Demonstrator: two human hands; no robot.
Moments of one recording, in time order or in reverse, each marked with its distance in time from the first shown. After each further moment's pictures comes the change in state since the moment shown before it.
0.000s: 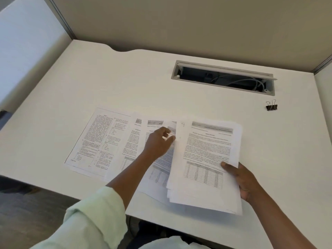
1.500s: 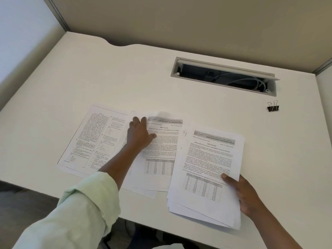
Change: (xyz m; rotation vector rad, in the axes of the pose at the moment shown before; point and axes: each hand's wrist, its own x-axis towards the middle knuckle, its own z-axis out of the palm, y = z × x) left_hand 0.055 -0.049 -0.028 0.474 0.117 -0.029; right_hand -0.003 0.032 -0.018 -0.039 0.085 0.051
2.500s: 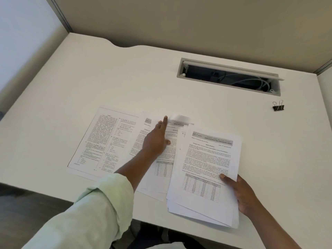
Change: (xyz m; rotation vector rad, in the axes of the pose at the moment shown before) left_hand -0.013 0.003 0.011 -0.059 -0.115 0.247; right_hand -0.007 0.015 0.046 -0.016 0.049 -0.006
